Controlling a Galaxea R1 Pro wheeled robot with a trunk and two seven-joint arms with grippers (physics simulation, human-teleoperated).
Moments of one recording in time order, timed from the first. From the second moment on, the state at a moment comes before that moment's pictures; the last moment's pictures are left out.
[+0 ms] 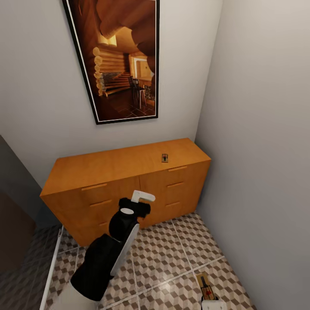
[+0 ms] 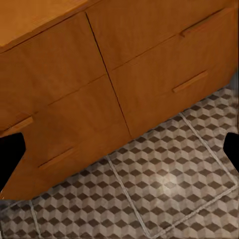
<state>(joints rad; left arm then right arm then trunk) -0.55 -0.15 -0.45 -1.48 0.07 0.94 0.39 -0.35 0.13 0.13 -0.02 0.20 -0.69 -0.50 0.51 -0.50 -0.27</state>
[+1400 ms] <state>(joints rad) -0.83 -0.13 -0.47 -1.54 0.09 1.01 0.28 -0.35 0.14 0.13 -0.02 0.20 -0.68 -0.51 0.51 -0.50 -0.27</state>
